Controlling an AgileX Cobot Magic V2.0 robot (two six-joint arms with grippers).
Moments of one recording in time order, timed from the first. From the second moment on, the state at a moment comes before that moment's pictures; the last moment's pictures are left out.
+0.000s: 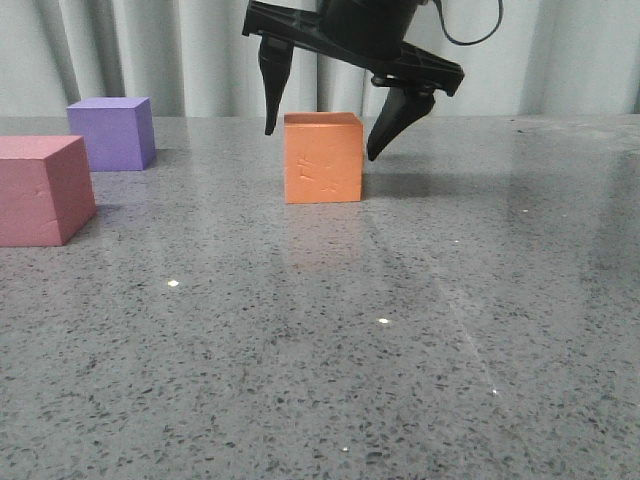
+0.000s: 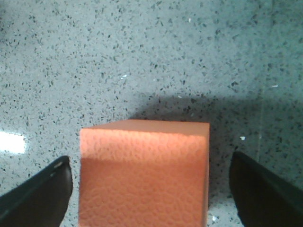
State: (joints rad) left arm -0.05 0.78 -0.91 0.04 1.13 -0.10; right arm 0.53 1.96 -1.77 0.10 0.92 0.48
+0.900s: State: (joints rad) left arm -0.05 0.78 -0.91 0.04 1.13 -0.10; right arm 0.45 1.57 -1.71 -0.07 1.01 0.22
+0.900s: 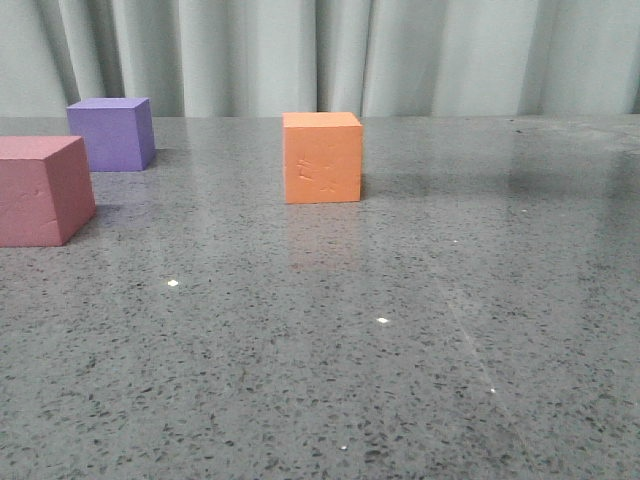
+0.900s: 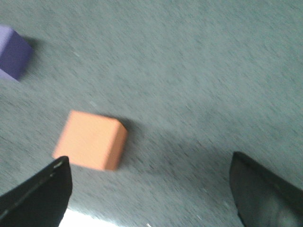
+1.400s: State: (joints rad) left arm -0.05 0.78 -0.91 0.04 1.13 -0.10; right arm 0.24 1.20 -1.20 -0.12 0.96 0.22
